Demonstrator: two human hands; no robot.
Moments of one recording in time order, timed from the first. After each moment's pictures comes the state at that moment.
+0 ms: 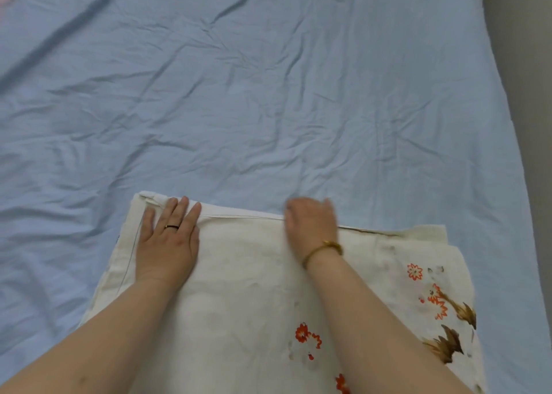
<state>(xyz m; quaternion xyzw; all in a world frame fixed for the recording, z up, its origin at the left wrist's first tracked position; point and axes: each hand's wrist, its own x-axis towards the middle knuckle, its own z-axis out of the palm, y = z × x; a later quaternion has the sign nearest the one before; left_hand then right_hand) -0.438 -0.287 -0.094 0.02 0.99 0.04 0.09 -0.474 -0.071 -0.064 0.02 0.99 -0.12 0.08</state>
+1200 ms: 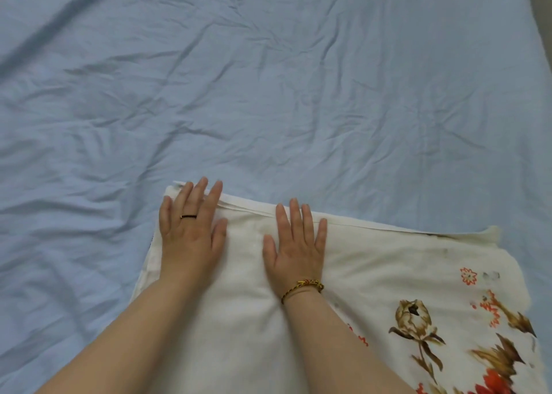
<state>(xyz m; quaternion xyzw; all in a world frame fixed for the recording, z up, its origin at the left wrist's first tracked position) -0.446 -0.310 -0.097 0.01 0.98 0.19 -0.09 -0.427 -0.158 -0.136 0.02 0.99 -0.06 -0.09</state>
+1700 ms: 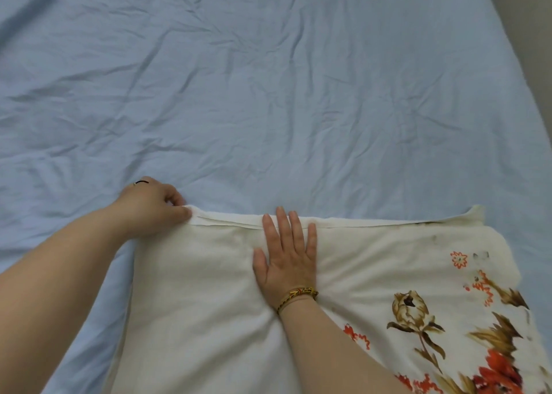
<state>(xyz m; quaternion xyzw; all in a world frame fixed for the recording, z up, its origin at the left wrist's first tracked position) -0.542 -0.349 -0.060 -0.03 0.92 0.20 0.34 -0.424 -0.159 -0.145 0.02 0.99 -0.06 -0.09</state>
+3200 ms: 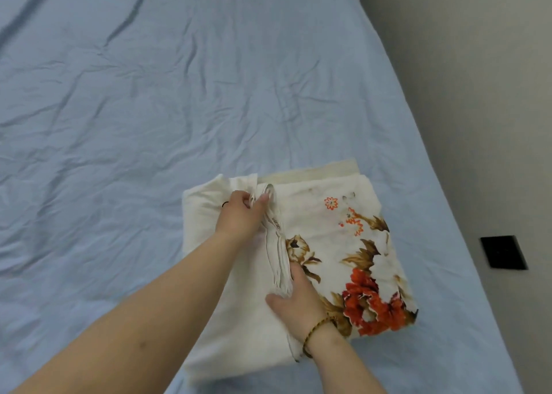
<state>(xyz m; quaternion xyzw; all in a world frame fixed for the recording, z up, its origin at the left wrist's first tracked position) -0.425 -0.084 -0.040 -0.10 0.86 0.42 0.28 -0.286 -0.013 -0.030 0.29 0.72 -0.57 0.26</state>
